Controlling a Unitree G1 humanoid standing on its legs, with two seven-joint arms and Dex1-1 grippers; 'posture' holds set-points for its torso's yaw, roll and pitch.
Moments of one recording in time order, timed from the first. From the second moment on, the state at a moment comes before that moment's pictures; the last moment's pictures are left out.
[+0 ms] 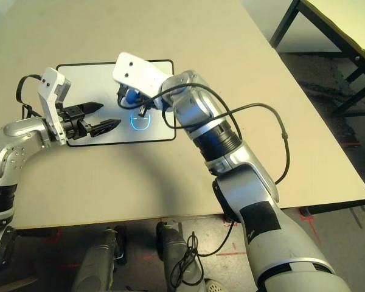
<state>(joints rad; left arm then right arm) -0.65 0.62 0.04 -0.06 -0.42 0.76 -0.71 -1.12 -0.36 0.51 0.20 -0.21 0.77 0.93</state>
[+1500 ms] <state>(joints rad) -0.66 0.67 0.07 -0.04 -0.40 0.76 -0.74 -1.12 -0.36 0.49 0.22 -0.22 0.77 0.90</state>
